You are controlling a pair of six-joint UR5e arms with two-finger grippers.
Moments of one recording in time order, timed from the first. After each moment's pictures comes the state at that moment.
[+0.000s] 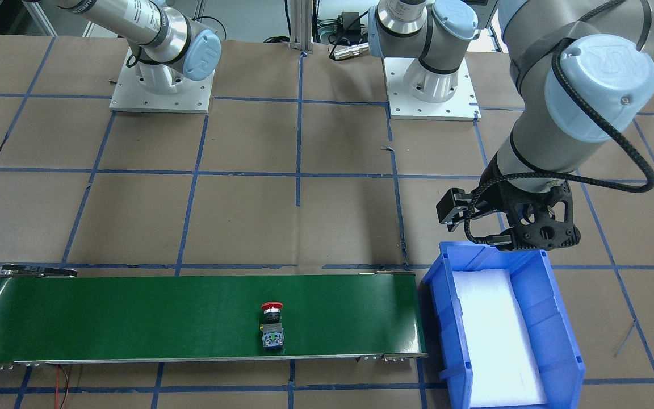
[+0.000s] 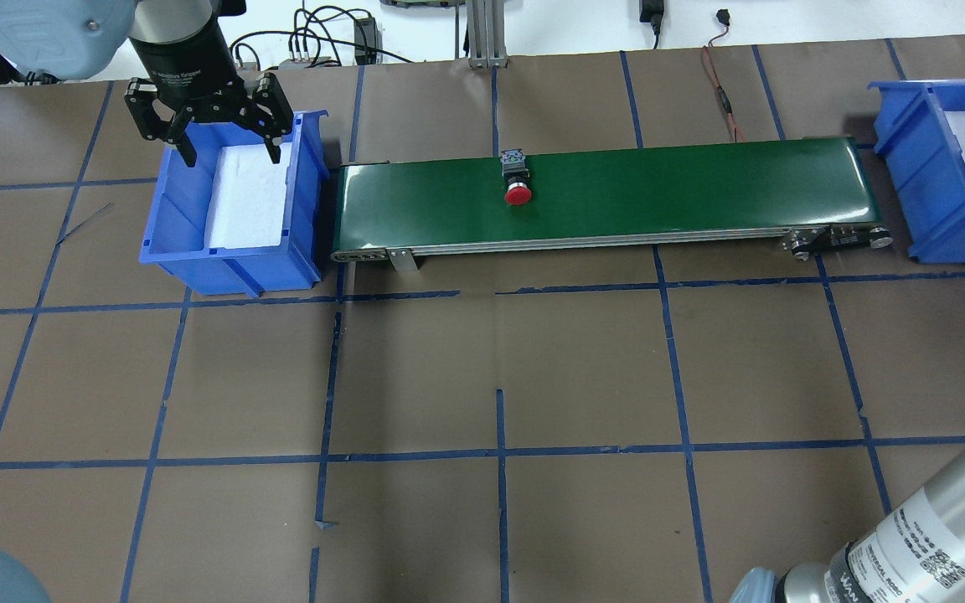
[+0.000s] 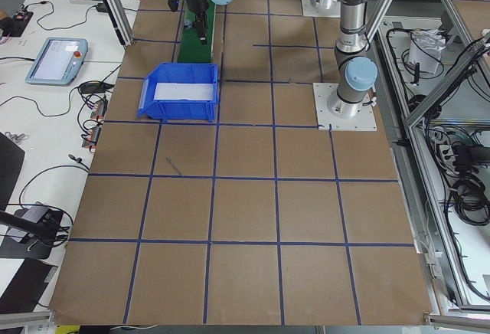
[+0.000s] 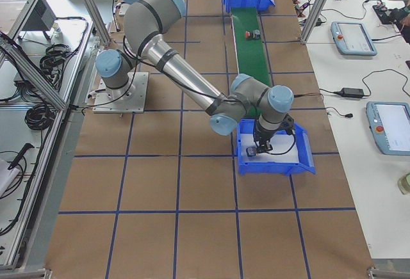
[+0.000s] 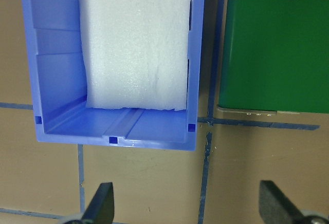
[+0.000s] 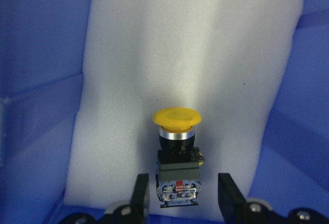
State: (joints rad) left arm -1.55 -1.86 -1.33 -1.60 1.66 -0.04; right arm 0.93 -0.95 1.26 -1.94 -1.63 -0.83
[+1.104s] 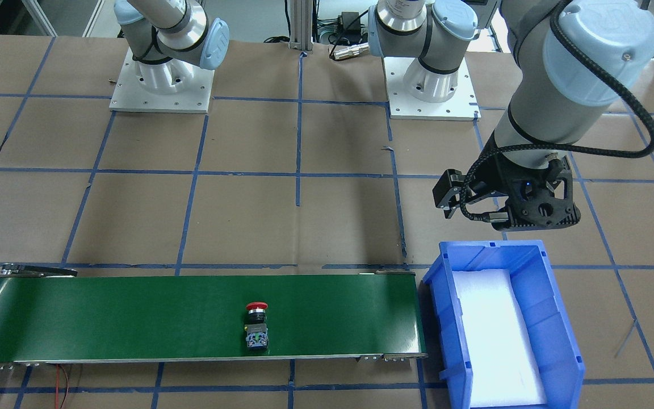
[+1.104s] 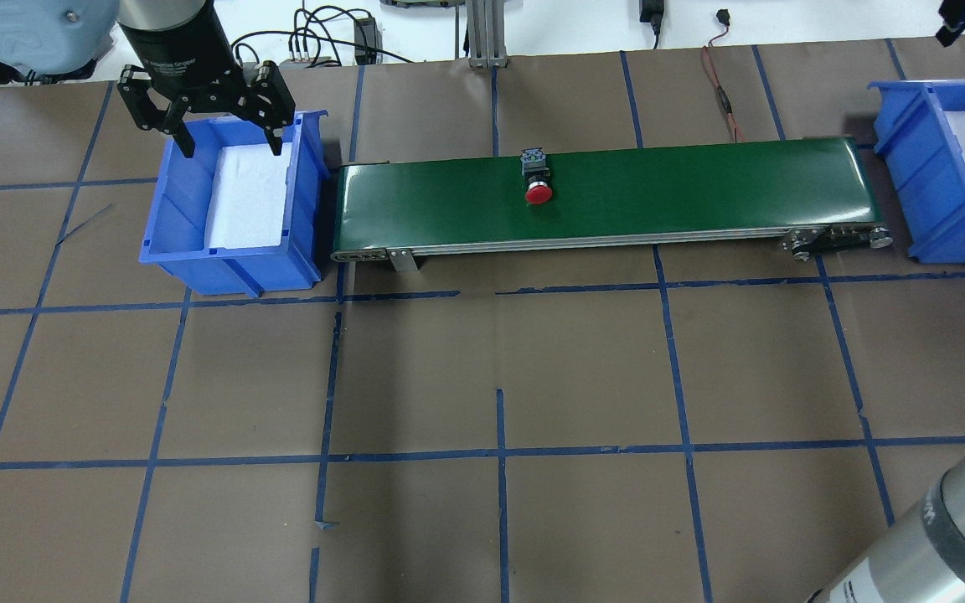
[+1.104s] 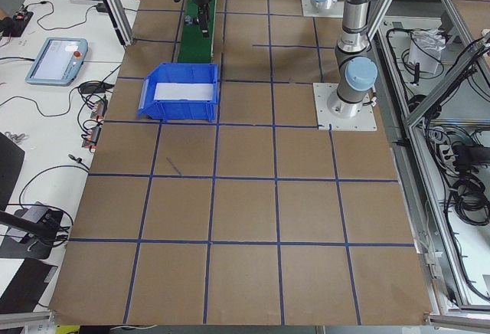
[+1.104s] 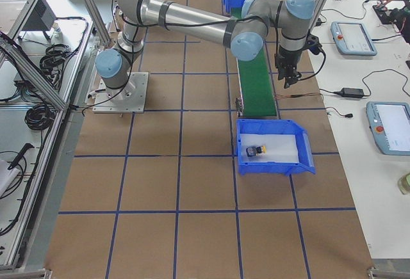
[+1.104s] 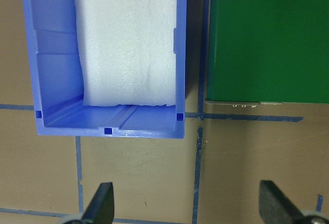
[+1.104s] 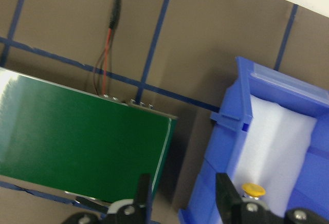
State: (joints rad) left arm -1.56 -1.83 -1.33 -1.61 1.65 -0.03; right arm 1.21 -1.09 1.06 -1.71 -1.58 -0.69
